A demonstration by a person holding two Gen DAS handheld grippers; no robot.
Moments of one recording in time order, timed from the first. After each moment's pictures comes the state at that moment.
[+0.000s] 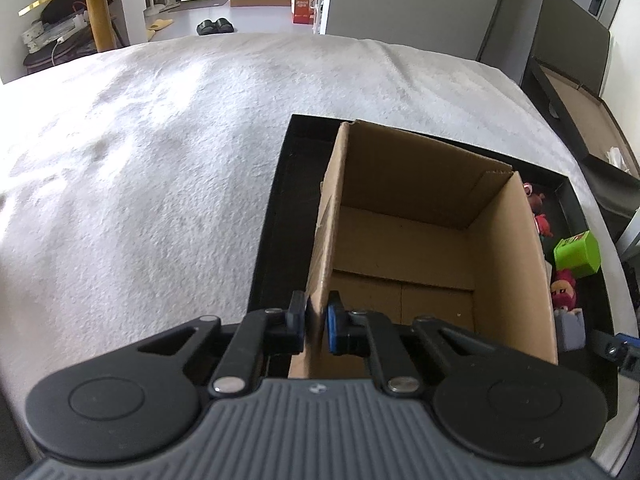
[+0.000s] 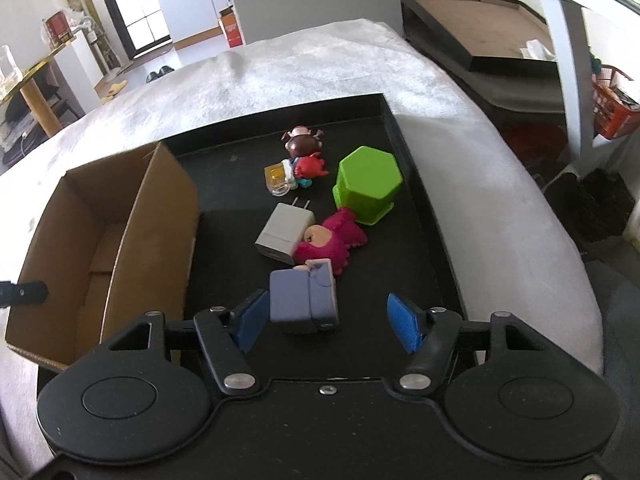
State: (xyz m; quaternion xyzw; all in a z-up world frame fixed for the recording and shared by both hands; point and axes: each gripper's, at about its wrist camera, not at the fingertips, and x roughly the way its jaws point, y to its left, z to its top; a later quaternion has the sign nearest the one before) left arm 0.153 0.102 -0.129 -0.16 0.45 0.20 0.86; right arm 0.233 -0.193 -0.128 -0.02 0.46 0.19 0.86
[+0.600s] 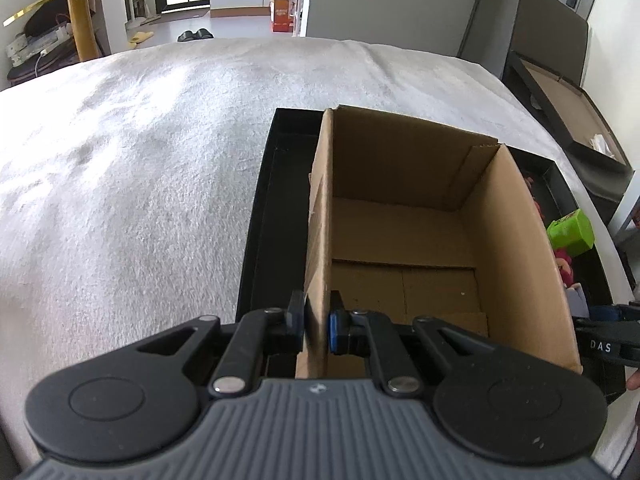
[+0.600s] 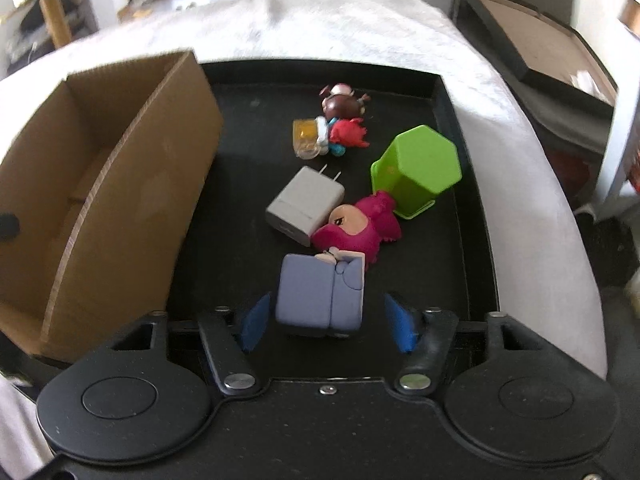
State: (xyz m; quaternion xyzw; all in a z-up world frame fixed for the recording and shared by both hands) left arm 0.139 0.098 -0.145 -0.14 0.44 0.17 0.87; right arm 0.244 -0.149 -0.161 -0.15 0.48 0.21 0.84
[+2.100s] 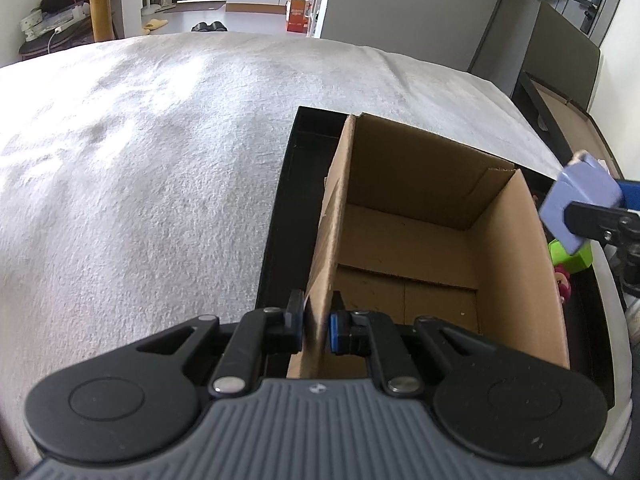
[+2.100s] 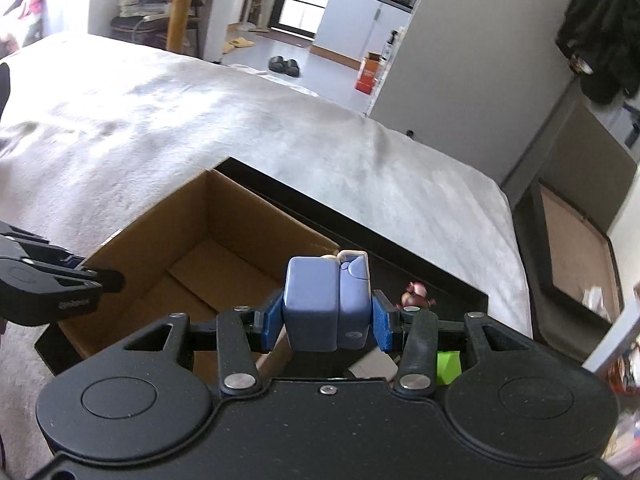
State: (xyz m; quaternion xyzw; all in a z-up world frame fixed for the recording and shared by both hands) left arm 0.127 0.110 -0.144 -0.18 0.43 0.18 0.87; right arm 0.198 -0.054 -0.056 -0.29 0.30 0.33 0.85
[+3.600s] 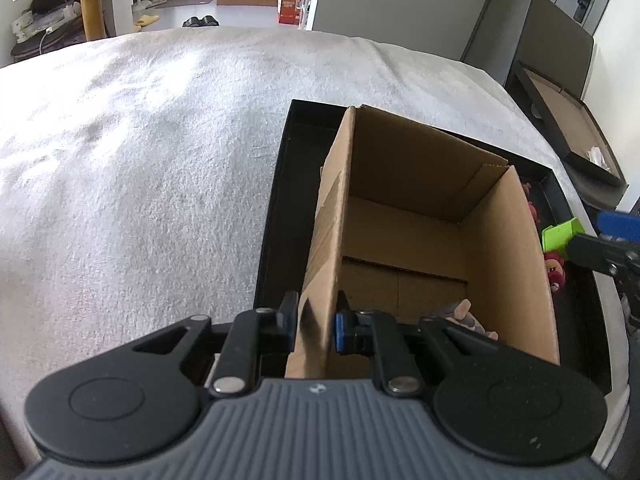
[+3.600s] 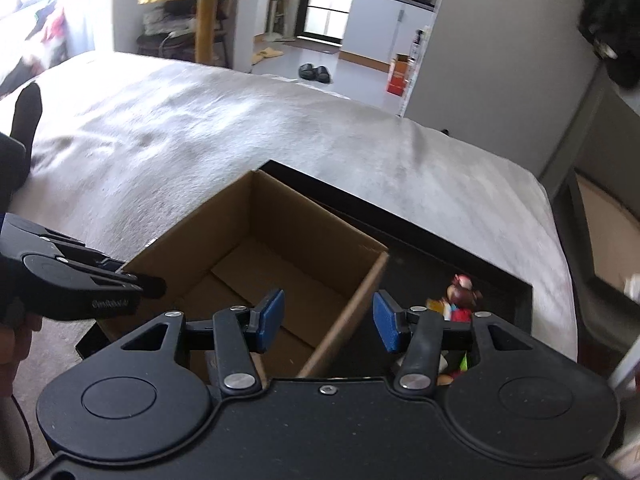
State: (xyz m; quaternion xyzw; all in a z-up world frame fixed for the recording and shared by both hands) left arm 0.125 0.109 -0.139 -0.17 0.44 0.17 0.86; right arm 0.190 -0.070 -0.058 -0.24 0.32 0.37 0.84
